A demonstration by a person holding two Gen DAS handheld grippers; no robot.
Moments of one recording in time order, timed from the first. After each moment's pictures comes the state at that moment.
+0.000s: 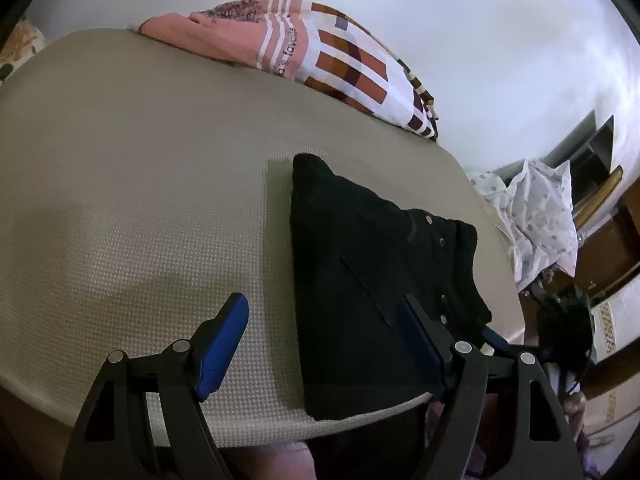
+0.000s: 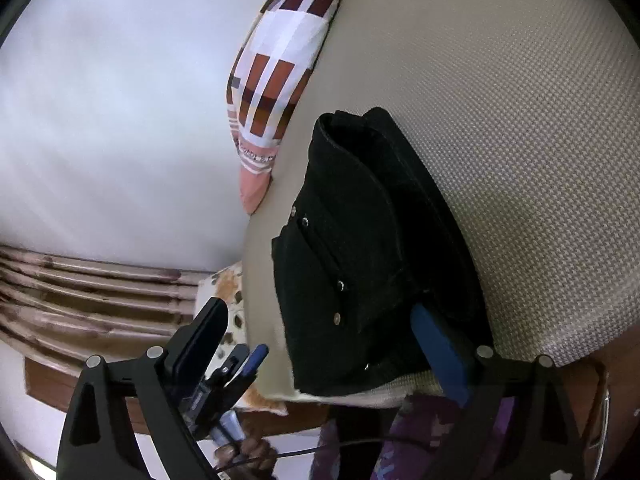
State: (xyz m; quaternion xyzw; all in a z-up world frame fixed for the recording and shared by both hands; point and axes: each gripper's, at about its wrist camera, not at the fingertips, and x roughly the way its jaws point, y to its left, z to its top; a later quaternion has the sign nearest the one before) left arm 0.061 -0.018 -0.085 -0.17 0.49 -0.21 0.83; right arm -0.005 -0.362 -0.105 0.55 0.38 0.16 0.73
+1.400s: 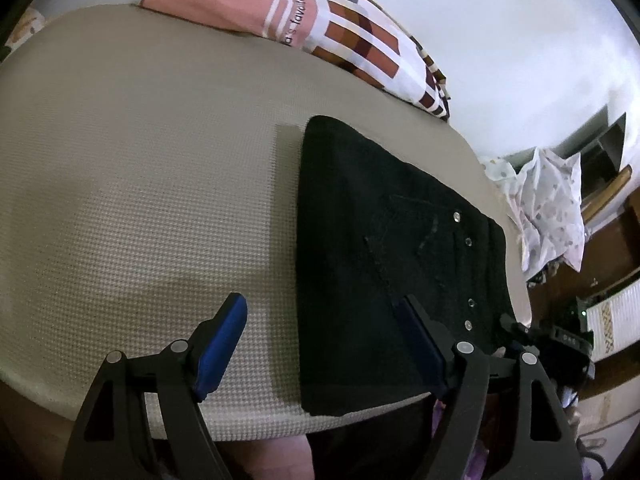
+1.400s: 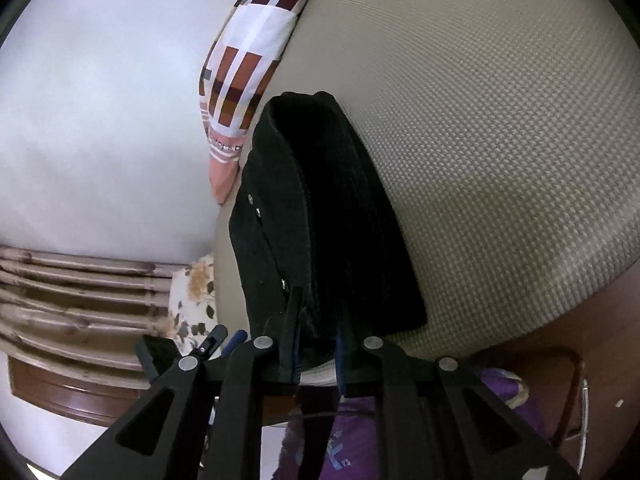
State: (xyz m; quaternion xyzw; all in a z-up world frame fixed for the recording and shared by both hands) left arm 0.063 -0.029 -0.102 -0.16 0.52 -0.20 0.81; right arm -0.027 -0.378 -0.129 0.54 0.42 0.15 0.72
